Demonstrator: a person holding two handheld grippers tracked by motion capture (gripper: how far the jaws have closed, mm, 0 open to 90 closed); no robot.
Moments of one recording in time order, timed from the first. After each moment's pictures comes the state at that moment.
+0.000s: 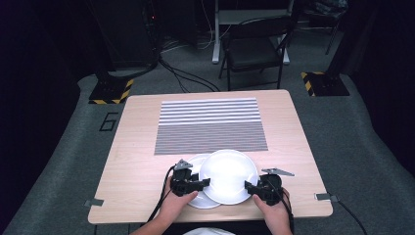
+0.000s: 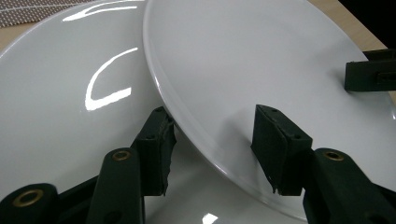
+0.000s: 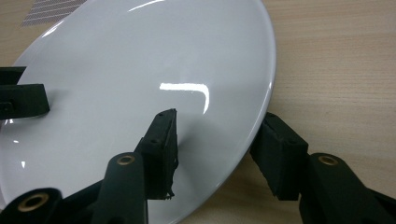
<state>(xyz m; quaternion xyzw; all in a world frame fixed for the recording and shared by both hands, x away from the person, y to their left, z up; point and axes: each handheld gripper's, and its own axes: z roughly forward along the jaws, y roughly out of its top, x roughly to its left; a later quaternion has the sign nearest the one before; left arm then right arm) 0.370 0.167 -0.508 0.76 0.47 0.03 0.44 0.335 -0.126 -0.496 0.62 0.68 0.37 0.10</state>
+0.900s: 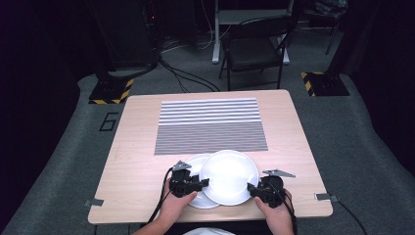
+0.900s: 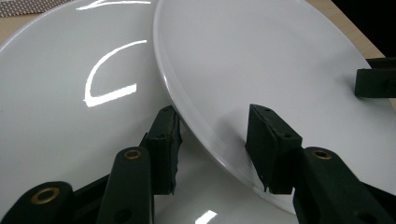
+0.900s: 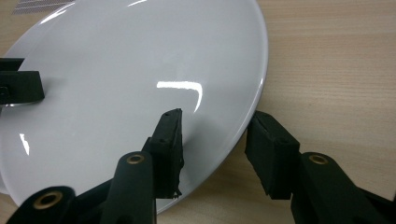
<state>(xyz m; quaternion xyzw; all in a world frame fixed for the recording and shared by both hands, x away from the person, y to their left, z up) 0.367 0.171 -0.507 0.75 0.48 0.02 0.44 0.327 -0.129 -0.488 0.61 0.70 0.36 0.12</state>
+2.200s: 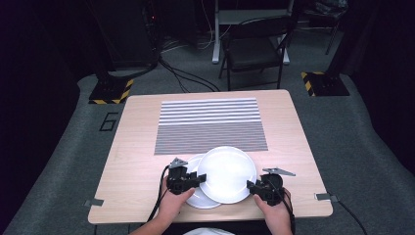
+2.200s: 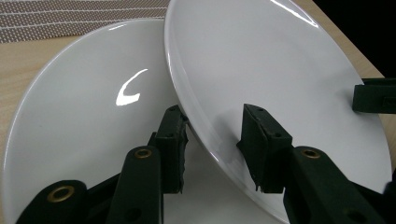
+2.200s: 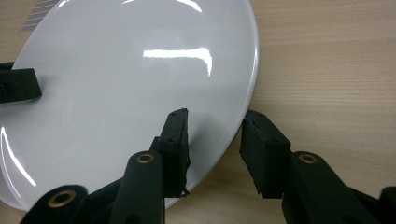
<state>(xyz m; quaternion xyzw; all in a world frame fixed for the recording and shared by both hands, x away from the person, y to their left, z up) 0.370 0.177 -0.497 0.74 0.50 0.04 0.45 0.331 -0.125 -0.484 0.63 0.68 0.37 0.11</state>
